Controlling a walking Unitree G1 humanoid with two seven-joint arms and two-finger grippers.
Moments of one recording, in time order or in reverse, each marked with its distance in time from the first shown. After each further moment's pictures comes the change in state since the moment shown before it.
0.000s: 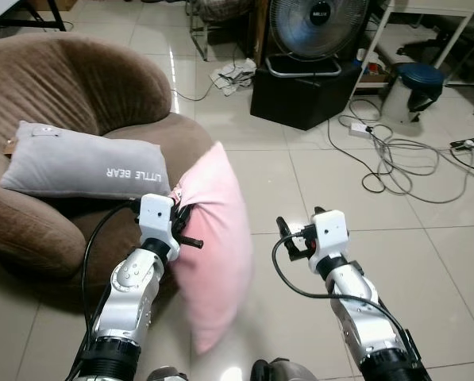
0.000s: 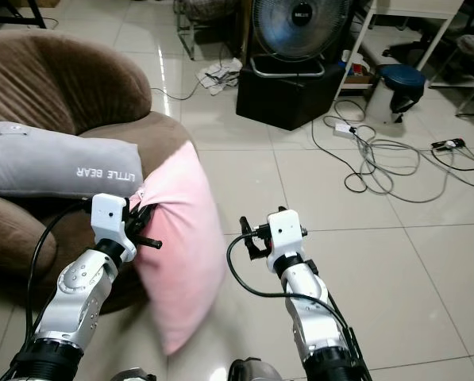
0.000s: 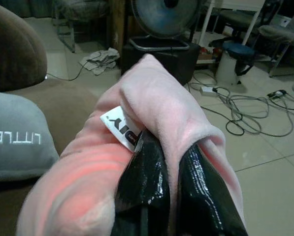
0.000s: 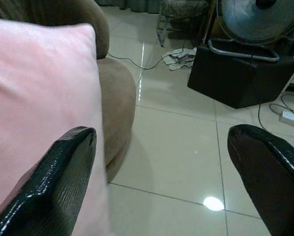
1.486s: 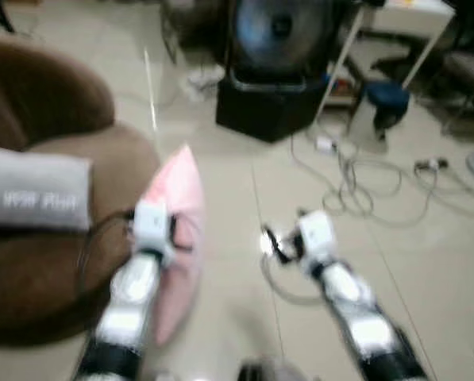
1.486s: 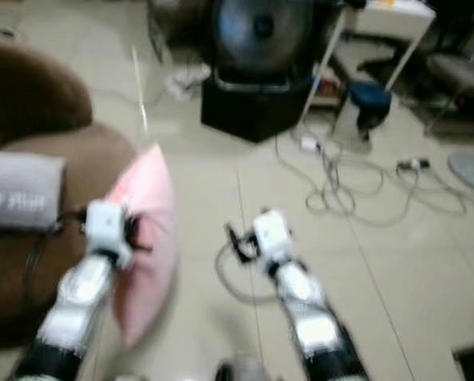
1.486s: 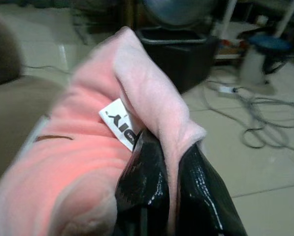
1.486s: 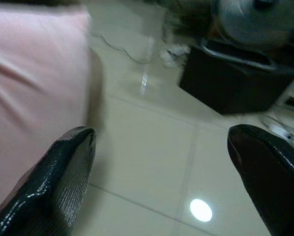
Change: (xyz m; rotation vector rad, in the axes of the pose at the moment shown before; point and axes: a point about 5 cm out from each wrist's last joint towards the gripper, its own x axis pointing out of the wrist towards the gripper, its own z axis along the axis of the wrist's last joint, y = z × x) left arm -0.001 -0.004 -0.018 0.057 0.071 0.128; right arm -0.005 0.007 -0.011 -0.042 0.060 0.110
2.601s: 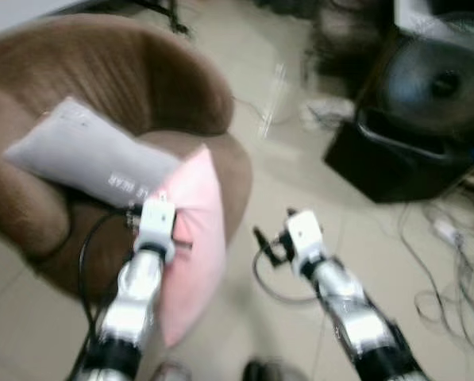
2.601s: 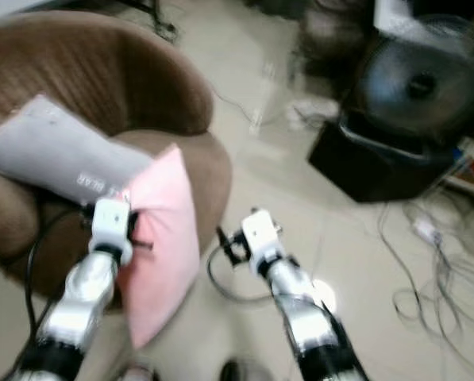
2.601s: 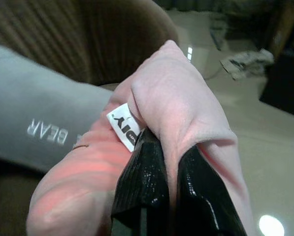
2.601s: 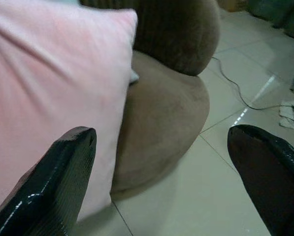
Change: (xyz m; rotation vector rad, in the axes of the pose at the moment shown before) left arm 0.004 0.004 0.004 0.123 -0.010 0.071; right arm 0.007 0.014 0.005 -0.052 0.011 0.080
